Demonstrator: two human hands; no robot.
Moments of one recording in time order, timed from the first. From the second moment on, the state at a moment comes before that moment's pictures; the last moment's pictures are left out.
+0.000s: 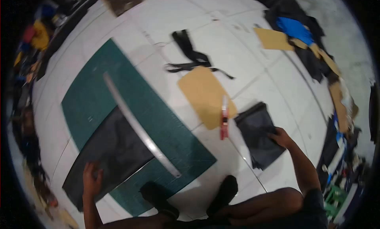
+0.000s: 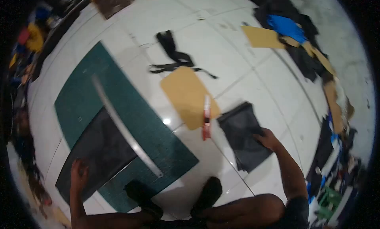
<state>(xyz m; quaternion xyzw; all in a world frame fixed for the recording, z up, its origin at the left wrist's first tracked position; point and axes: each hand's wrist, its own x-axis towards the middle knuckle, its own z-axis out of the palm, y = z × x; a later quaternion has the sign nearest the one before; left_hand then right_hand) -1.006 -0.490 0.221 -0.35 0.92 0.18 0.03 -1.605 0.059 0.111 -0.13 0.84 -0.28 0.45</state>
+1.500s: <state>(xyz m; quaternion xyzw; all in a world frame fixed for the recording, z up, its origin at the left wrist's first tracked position) -1.048 -0.570 0.075 -0.41 0.84 0.33 -0.15 -1.121 -0.245 0.110 -0.29 0.81 -0.32 0.41</state>
